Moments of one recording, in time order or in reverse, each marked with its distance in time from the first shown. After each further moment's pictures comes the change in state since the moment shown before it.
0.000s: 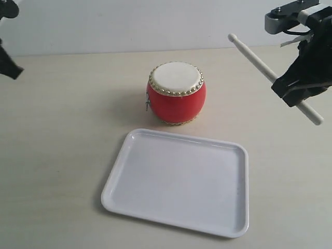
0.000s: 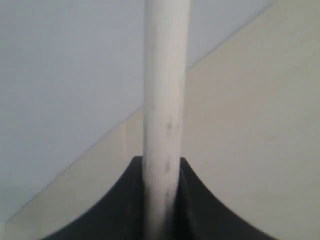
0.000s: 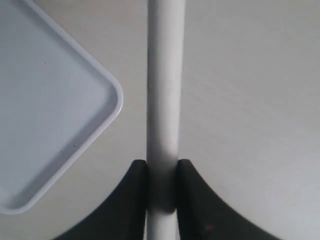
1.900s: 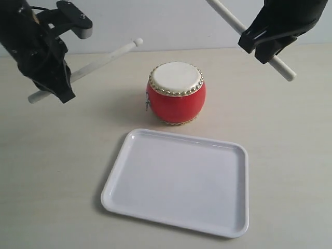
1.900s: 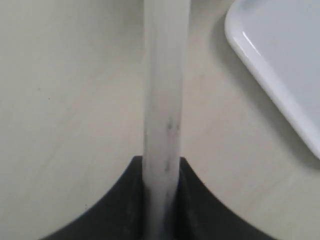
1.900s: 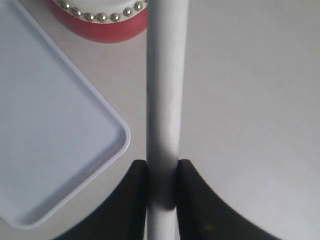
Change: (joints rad) left arm -0.112 0.192 -0.478 -1.549 0.396 1.497; right arm 0.174 0.112 -0.358 -0.119 0.198 0.082
